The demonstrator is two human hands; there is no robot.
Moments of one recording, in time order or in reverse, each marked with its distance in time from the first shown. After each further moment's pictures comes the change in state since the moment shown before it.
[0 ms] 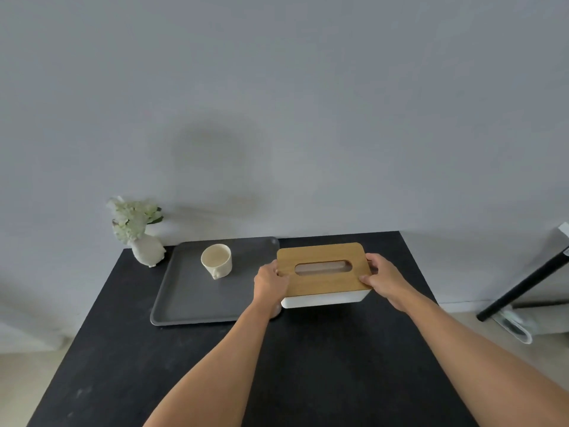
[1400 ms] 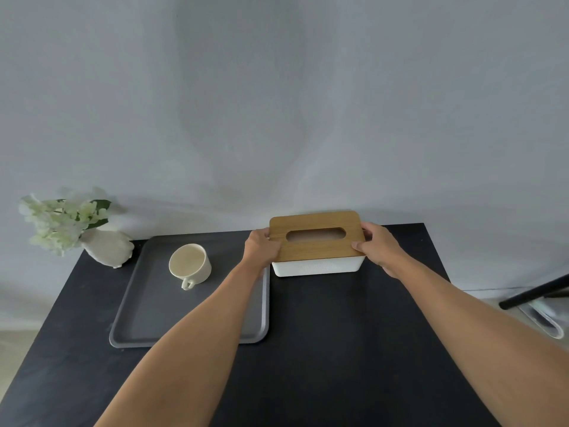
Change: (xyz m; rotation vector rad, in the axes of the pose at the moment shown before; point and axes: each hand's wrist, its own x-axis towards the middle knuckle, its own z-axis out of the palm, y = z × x) left_hand 0.189 0.005 0.034 0.088 0.013 -0.119; right_hand 0.173 -0.012 0.002 0.020 -0.066 0.015
